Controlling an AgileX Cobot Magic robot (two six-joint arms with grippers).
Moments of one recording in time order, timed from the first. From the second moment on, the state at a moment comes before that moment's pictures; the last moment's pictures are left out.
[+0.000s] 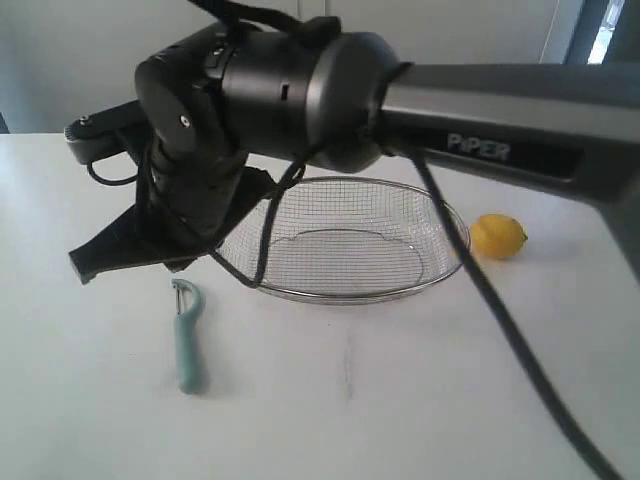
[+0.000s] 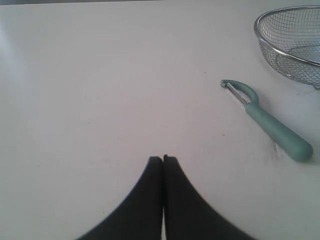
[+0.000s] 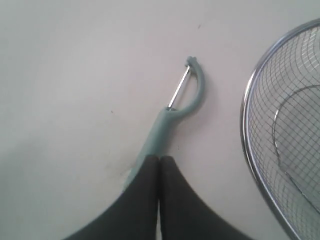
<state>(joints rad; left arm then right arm) -0.12 0.00 0.03 -0.15 0.40 0.11 0.94 2.01 -1.76 -0.08 0.89 0.27</state>
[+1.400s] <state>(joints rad) -0.12 0.00 0.03 -0.15 0.40 0.11 0.94 2.28 -1.85 -0.05 0.88 0.46</state>
